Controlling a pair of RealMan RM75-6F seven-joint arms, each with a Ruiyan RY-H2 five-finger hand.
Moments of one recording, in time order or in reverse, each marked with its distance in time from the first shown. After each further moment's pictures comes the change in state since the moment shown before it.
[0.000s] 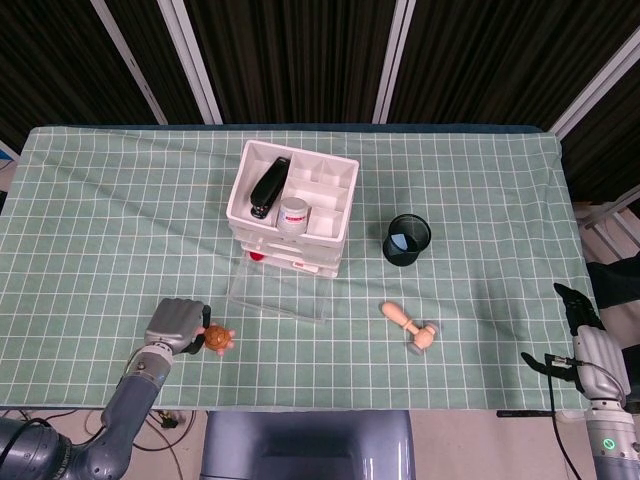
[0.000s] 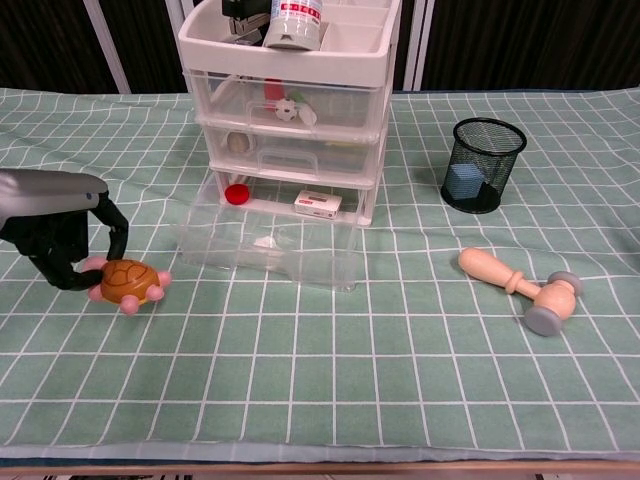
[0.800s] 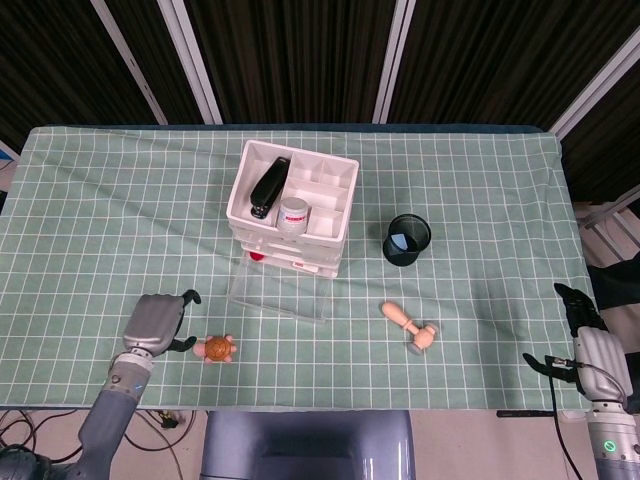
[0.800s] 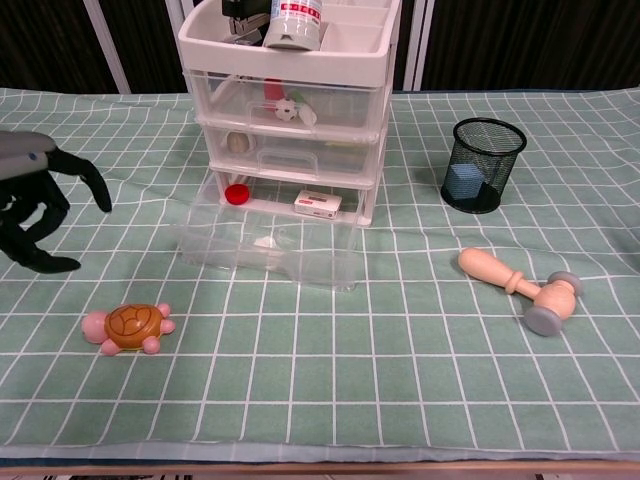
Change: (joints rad) left arm 0.188 0.038 0.073 -0.003 0.392 0.161 -0.151; right arm -0.004 -0.006 -0.008 0.025 -0.035 0.025 -0.031
